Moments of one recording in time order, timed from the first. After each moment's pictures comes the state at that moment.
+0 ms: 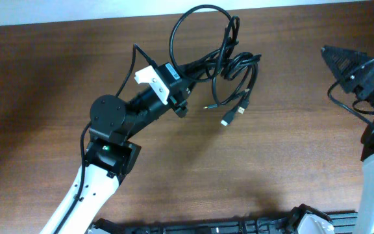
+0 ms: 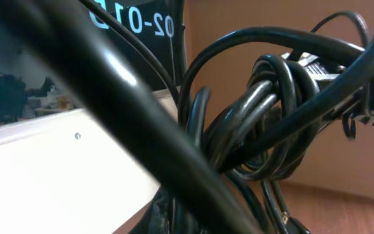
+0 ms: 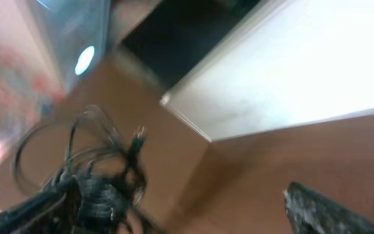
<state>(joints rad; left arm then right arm) -0.48 1.19 0.93 0.53 0.54 -0.04 -0.55 1.12 0.96 0.50 -1.33 1.22</state>
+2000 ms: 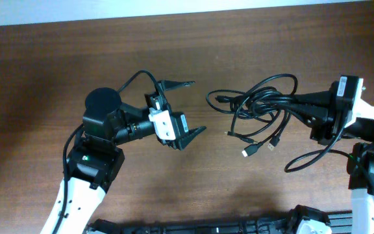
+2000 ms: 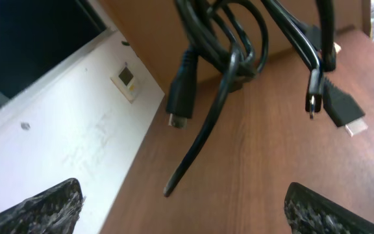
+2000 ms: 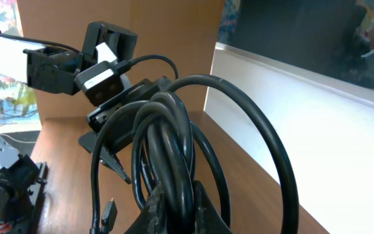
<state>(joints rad) -0.37 1.08 0.93 -0.06 0.87 0.70 -0.35 0.89 0.96 0.09 -1.54 0.03</state>
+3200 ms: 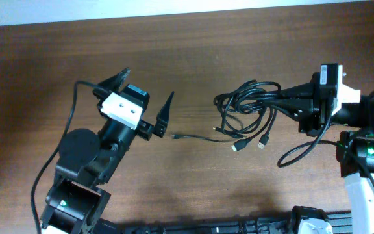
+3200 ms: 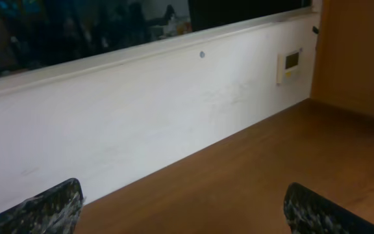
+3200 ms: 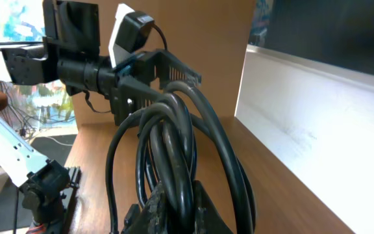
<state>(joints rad) -0.46 0.82 0.93 -0.13 0.06 0.16 -0.21 0.98 0.96 0.29 -1.53 0.19</state>
